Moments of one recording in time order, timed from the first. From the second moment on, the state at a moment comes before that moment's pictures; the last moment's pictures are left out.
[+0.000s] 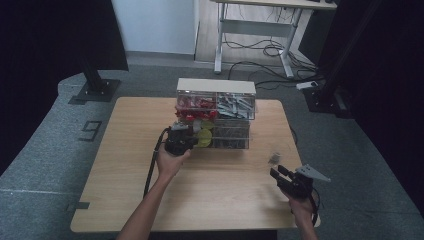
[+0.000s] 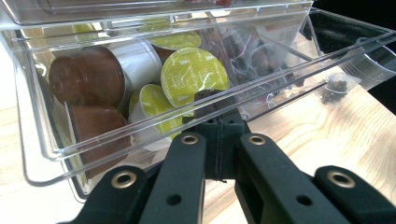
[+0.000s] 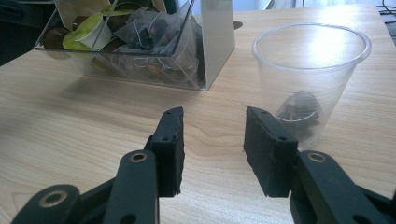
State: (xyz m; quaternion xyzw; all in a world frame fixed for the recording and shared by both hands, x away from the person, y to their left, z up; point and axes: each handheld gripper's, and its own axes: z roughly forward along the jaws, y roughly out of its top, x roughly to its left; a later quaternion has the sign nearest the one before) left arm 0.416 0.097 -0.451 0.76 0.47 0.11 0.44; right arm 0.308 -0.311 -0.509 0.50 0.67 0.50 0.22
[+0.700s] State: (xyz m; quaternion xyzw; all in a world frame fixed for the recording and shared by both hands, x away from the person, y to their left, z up) left arm 0.415 0.098 -0.468 0.76 0.48 0.10 0.43; right arm 0.308 -0.311 -0.514 0.50 0.67 0.50 0.22
